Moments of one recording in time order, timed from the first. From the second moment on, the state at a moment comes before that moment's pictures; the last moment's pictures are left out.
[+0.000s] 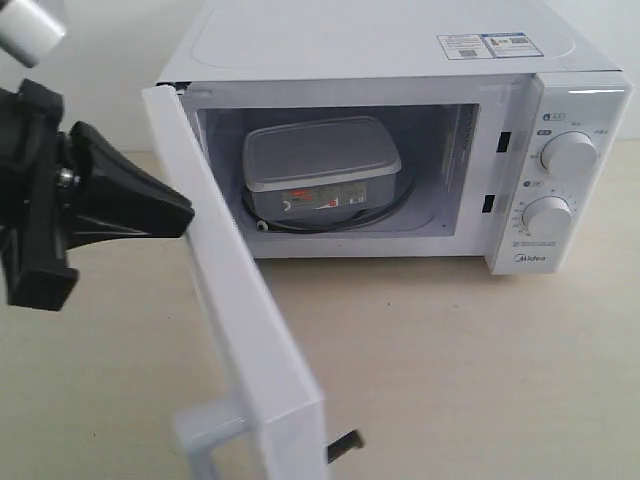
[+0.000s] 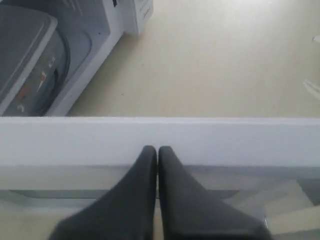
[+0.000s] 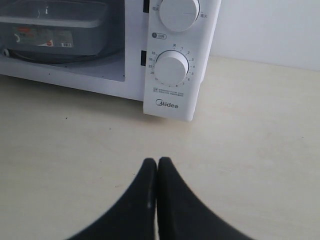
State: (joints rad) left arm -0.25 1.16 -0.92 -0.77 0.84 1.15; right arm 0.07 0.01 0.00 0.04 0.36 -0.12
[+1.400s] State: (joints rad) left arm -0.45 1.03 -0.78 -0.89 0.56 0.98; right arm 0.07 0.01 0.00 0.04 0.36 -0.12
